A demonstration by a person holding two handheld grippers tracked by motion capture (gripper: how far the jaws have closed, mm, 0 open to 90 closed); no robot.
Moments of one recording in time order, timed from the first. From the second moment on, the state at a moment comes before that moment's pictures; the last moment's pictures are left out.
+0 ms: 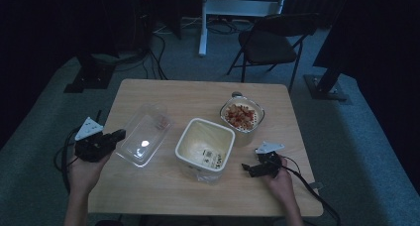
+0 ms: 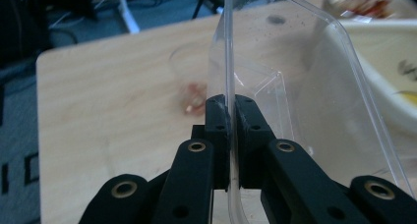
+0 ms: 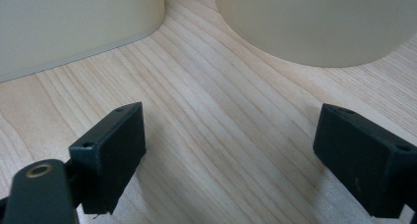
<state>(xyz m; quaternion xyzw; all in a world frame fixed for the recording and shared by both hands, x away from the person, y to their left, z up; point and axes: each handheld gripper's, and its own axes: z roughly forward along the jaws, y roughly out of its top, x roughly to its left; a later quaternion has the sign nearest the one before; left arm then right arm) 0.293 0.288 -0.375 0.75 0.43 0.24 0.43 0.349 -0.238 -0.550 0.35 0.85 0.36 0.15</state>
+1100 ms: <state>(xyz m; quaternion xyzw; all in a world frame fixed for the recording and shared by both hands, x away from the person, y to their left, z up) 0.307 0.201 -0.330 0.78 0.31 0.14 0.53 0.349 -0.238 -0.550 0.35 0.85 0.36 0.15</state>
